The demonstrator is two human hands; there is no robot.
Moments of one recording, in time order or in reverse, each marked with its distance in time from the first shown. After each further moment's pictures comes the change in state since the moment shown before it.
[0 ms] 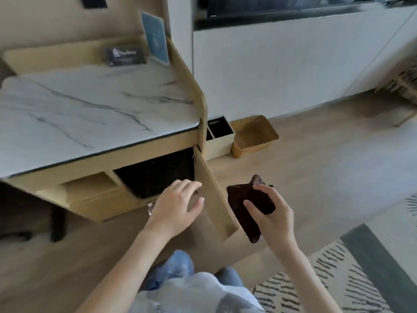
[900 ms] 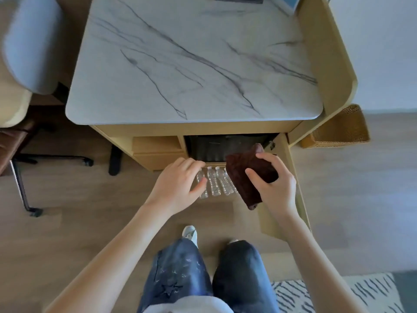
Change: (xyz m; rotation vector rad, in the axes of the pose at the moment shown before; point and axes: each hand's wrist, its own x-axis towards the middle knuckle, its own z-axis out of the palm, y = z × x) left_hand -0.033 -0.258 -0.074 0.089 0.003 -0.285; right_hand 0.062 -0.089 0.291 0.067 -0.370 -0.077
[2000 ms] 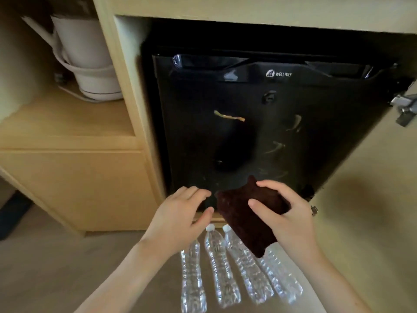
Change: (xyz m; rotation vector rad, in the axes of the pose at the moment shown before) left_hand 0.170 -0.304 0.545 0.032 0.245 0.066; right_hand 0.176 0.546 0.281 0.184 -0.012 -0.330
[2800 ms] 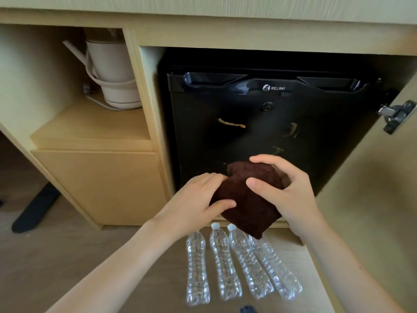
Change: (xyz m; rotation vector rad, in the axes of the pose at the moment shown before) left_hand 0.010 0.039 -0.044 -0.138 -0.033 0.144; right_hand 0.023 -0.068 -0.012 0.195 -0.219 -0.165
